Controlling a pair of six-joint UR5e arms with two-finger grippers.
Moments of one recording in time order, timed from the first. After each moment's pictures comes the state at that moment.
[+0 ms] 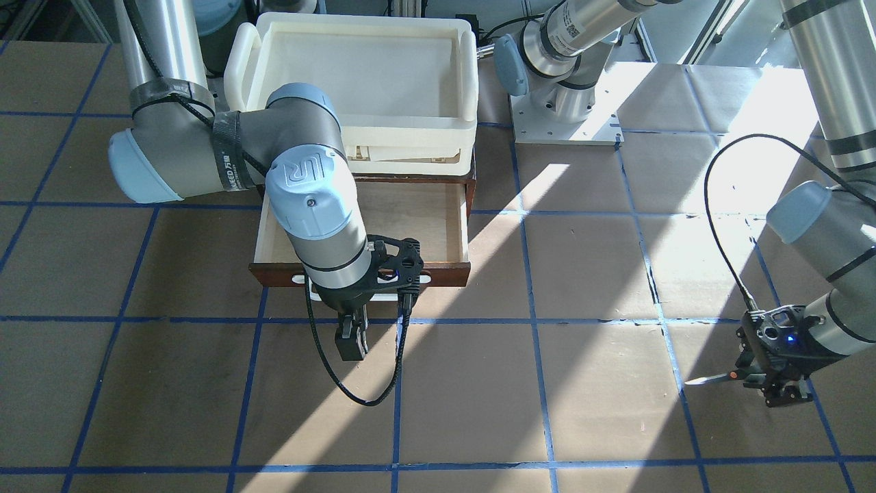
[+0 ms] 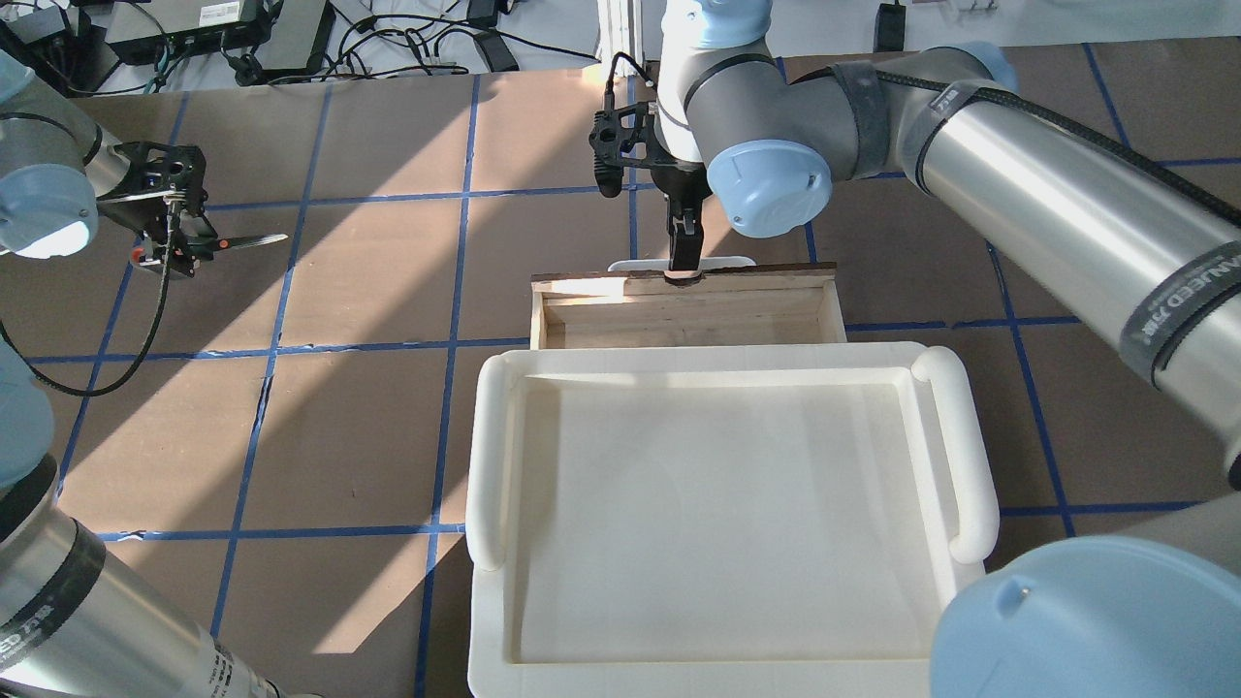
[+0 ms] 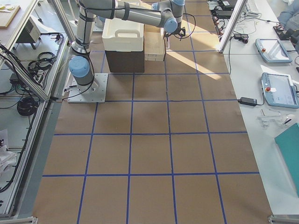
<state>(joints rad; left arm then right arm) -1.10 -2.11 -1.53 -1.03 1.49 2.00 1.83 -1.11 1.48 -2.02 -1.50 -1.30</state>
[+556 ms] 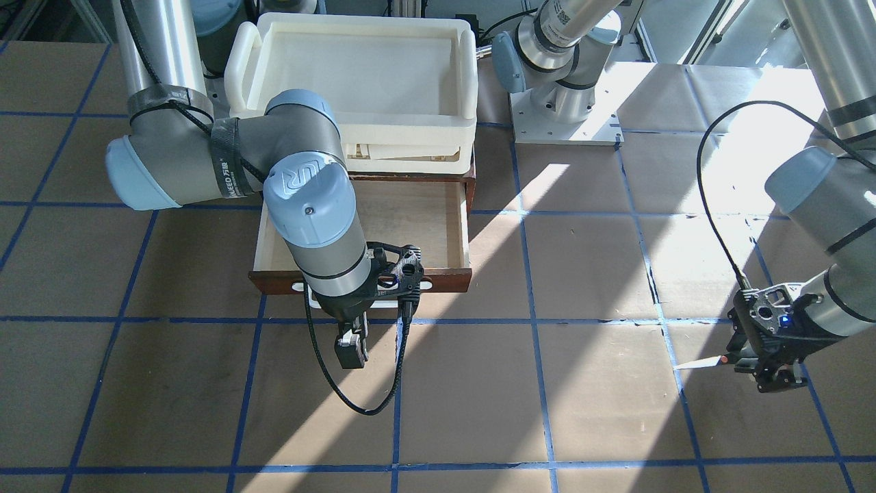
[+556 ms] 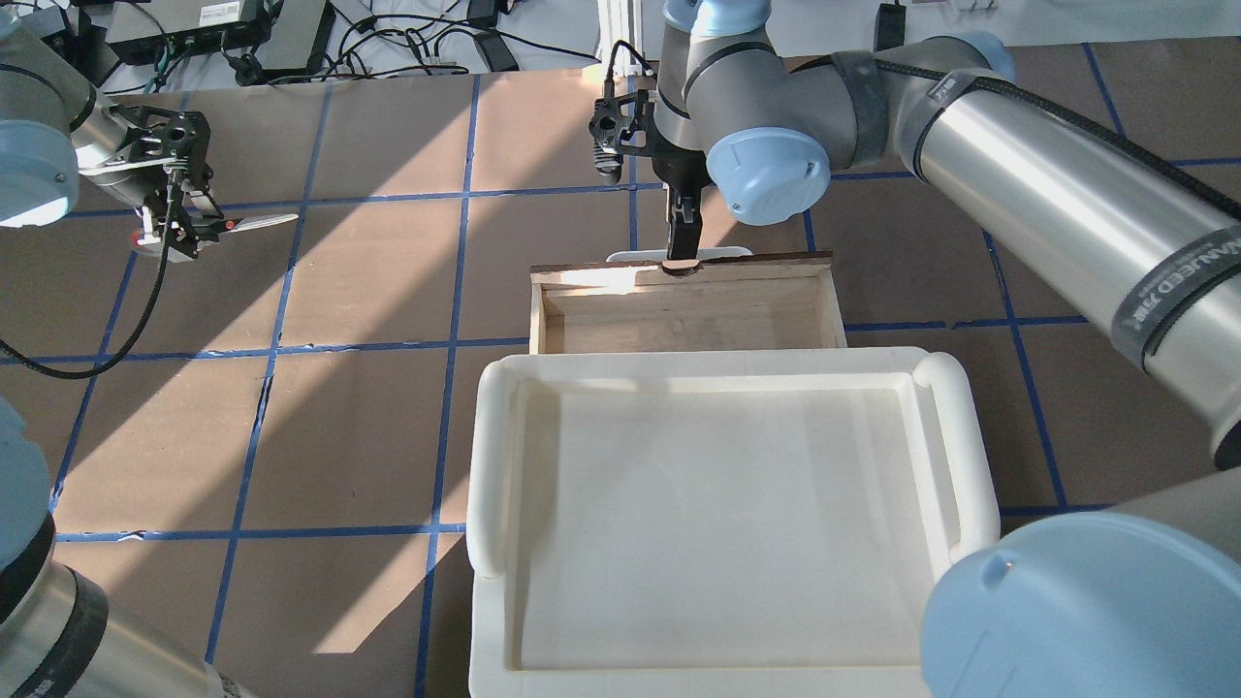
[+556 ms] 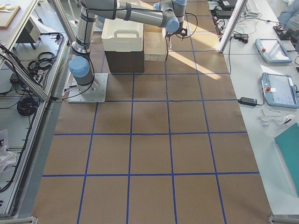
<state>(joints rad) -1.14 -2.00 -1.53 -1.16 1.49 1.95 1.83 -1.09 1.45 -2.02 -1.50 -1.30</state>
